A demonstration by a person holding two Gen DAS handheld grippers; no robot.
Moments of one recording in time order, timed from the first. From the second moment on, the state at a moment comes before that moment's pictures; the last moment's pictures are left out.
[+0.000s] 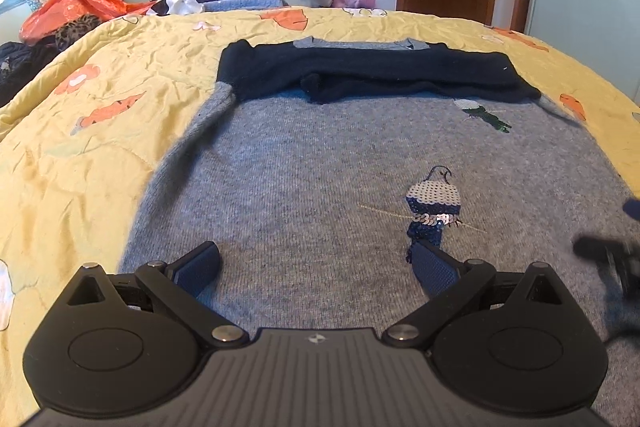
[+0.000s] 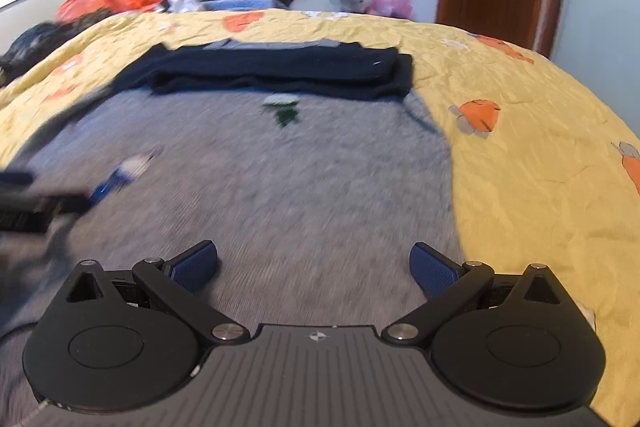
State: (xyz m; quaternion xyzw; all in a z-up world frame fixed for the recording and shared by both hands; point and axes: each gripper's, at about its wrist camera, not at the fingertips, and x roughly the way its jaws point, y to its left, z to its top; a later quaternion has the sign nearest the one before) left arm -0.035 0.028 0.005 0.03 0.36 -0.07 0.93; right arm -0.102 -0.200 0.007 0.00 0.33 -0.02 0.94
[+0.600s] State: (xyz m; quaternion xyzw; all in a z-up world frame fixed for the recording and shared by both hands) left arm -0.037 0.028 0.005 0.03 0.35 -0.07 0.93; right arm -0.162 -0.191 0.008 -0.05 0.32 0.03 0.95
